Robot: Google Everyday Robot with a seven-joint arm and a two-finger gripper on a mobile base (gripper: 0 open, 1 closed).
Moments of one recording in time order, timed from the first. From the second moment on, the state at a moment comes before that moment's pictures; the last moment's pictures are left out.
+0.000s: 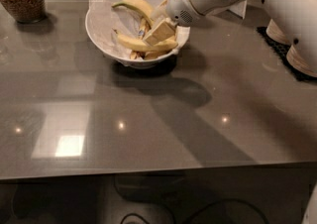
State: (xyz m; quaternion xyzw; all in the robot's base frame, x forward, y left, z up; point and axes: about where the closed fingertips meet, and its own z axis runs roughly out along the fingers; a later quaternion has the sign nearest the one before) arm 0.678 0.010 0.934 -0.61 0.67 0.15 0.40
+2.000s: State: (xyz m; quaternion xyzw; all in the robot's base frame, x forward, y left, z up) arm 0.684 0.019 0.861 -0.60 0.70 0.18 0.34
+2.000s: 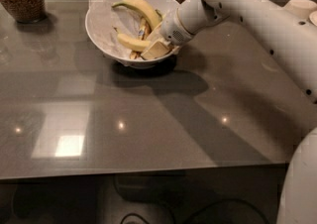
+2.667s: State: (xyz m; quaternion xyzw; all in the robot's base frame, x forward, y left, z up) arm 0.683 0.021 0.870 -0.61 0.69 0.17 0.35
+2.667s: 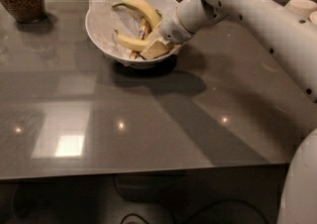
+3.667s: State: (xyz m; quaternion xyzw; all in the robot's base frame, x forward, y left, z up) arm 0.653 -0.003 0.937 -0.63 0.67 0.12 0.37
